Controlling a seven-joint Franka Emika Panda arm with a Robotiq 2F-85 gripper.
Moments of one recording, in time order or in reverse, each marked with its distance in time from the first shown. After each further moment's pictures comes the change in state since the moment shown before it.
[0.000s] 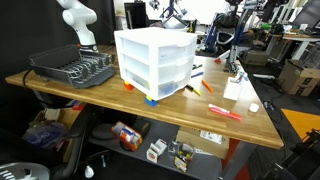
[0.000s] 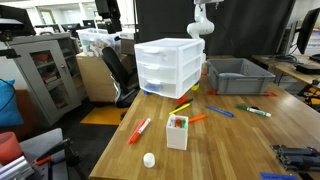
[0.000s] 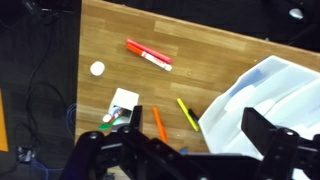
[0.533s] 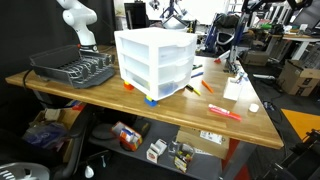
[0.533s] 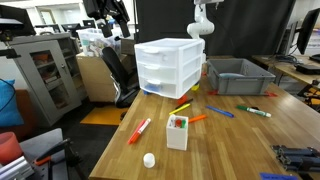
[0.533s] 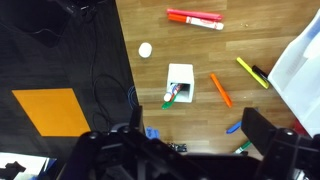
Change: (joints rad) arm -0.050 -0.060 0.034 -0.080 -0.232 -0.015 0.391
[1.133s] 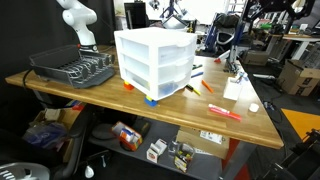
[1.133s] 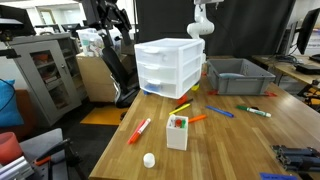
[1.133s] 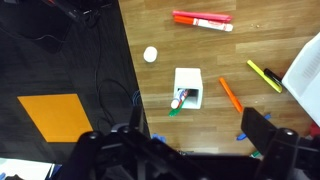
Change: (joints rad) arm -0.008 0.016 -0.017 -0.050 -0.005 0.045 0.014
